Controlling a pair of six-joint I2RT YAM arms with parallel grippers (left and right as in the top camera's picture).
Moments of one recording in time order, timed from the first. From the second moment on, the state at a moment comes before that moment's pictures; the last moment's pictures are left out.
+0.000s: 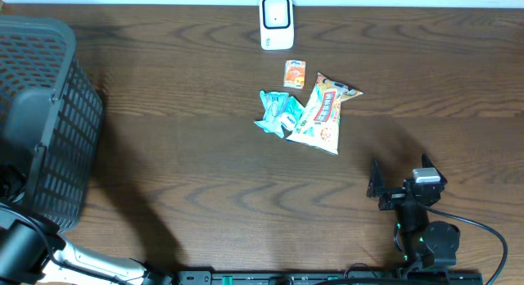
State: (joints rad) left arm 1.07 2.00 1.42 -0.81 0.13 0.24; right arm 0.01 0.01 0.01 -0.07 -0.06 -0.02
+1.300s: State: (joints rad) left arm 0.41 1.16 1.42 -0.48 0.40 -0.09; right arm 0.01 0.01 0.01 -0.07 -0.06 -0.02
